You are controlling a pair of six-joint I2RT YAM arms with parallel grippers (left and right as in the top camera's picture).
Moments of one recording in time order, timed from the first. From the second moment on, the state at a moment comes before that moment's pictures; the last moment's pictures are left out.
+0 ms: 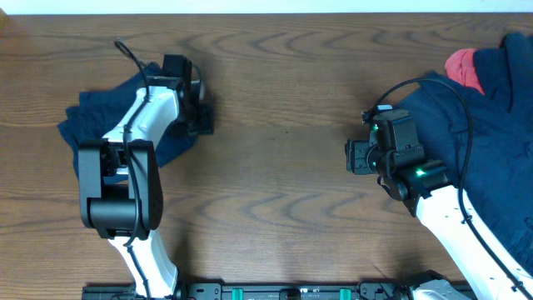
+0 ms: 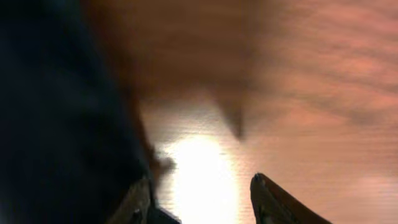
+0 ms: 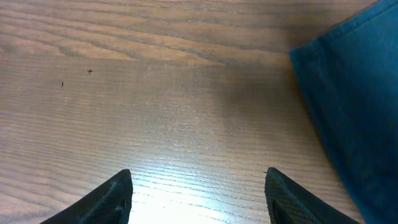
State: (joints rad) left arm -0.05 2.00 1.38 -0.82 0.11 -0.15; right arm 0.31 1.25 0.81 -0.50 0.02 0.25
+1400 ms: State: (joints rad) left arm -0.21 1.87 1.38 -0.89 0.05 -0.12; right arm 0.31 1.25 0.81 -0.34 0.08 0.25
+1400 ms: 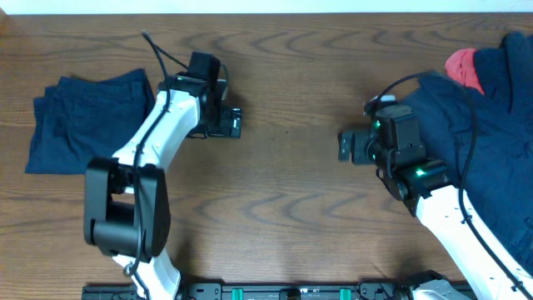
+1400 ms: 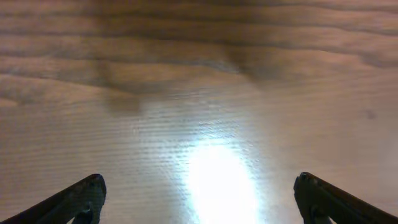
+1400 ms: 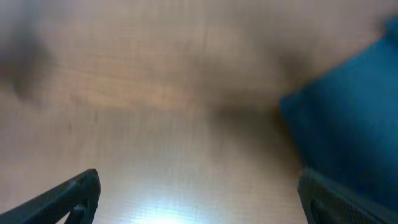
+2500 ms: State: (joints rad) left arm -0.15 0.73 0.99 -0.97 0.00 -0.12; right arm 0.31 0.62 0.82 -0.72 0.28 0.28
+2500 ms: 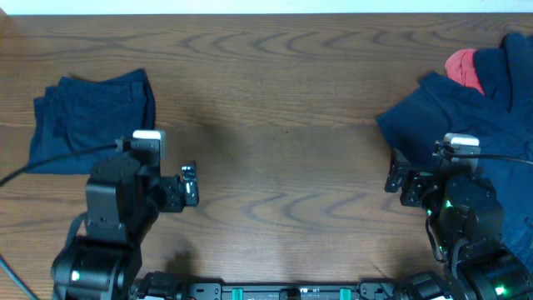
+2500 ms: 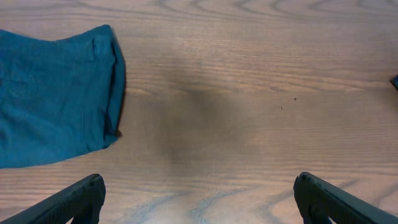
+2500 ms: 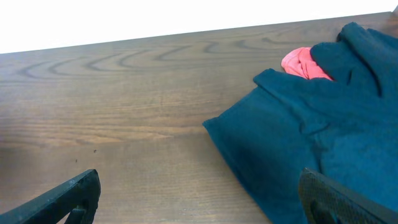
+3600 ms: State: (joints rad) left arm -0.15 0.72 0.98 -0.97 0.00 -0.12; right arm 0.29 0.60 0.79 -0.80 0.22 0.22
